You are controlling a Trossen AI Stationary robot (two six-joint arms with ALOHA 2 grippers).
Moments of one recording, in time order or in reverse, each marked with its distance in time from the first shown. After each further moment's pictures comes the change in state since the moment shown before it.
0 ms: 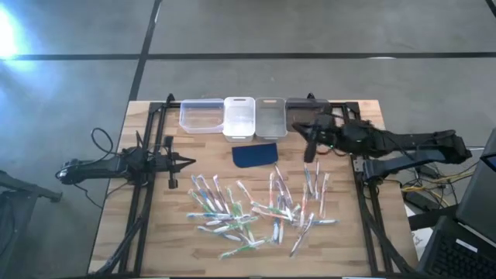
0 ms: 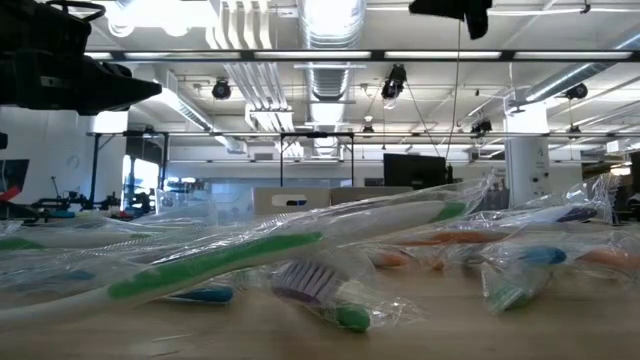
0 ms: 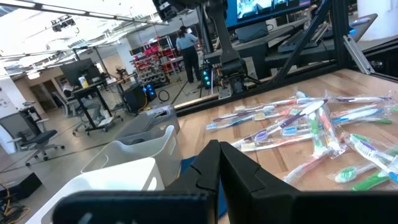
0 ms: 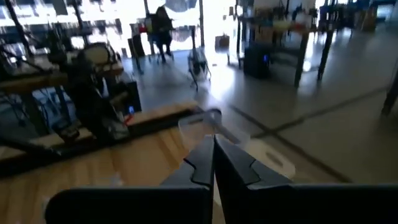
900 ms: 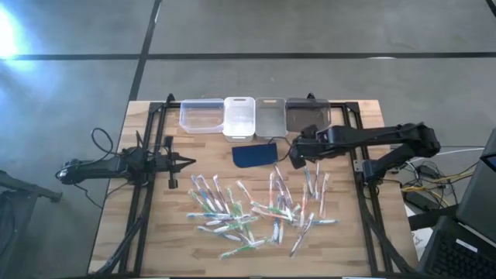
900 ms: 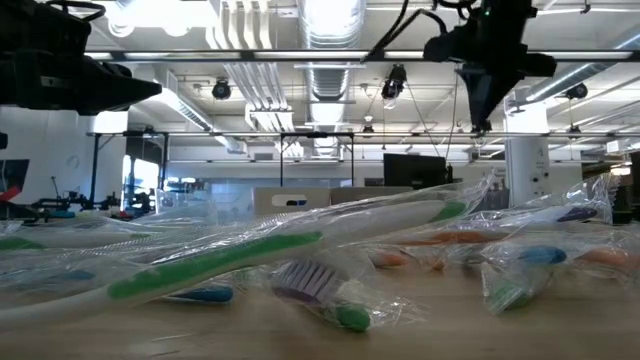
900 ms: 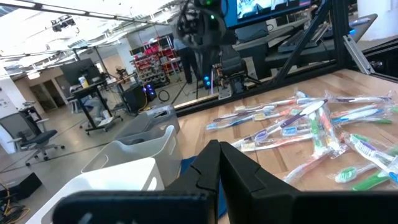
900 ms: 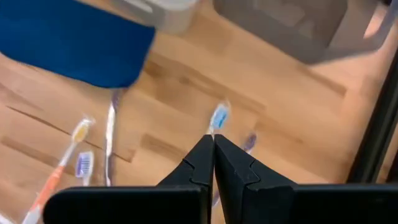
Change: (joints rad) left arm 0.000 0.000 0.000 0.000 0.000 0.000; right arm 0.009 0.463 0.369 -1.181 -0.054 0.953
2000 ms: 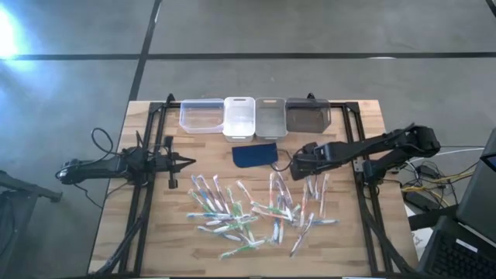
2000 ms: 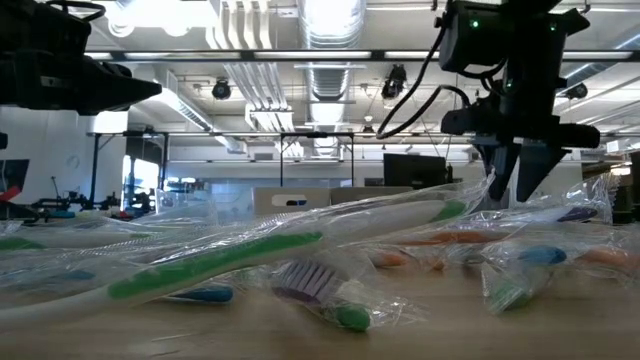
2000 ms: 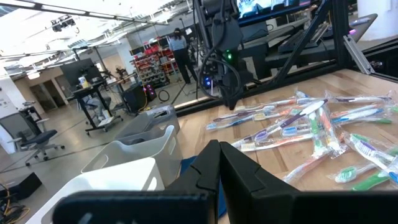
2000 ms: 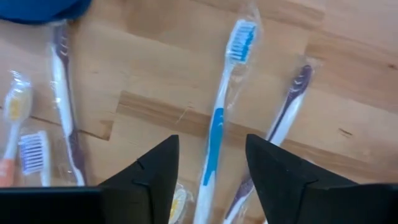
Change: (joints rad) left arm 0.000 0.000 0.000 0.000 0.000 0.000; right arm 0.028 0.003 -0.383 0.375 -0.165 0.201
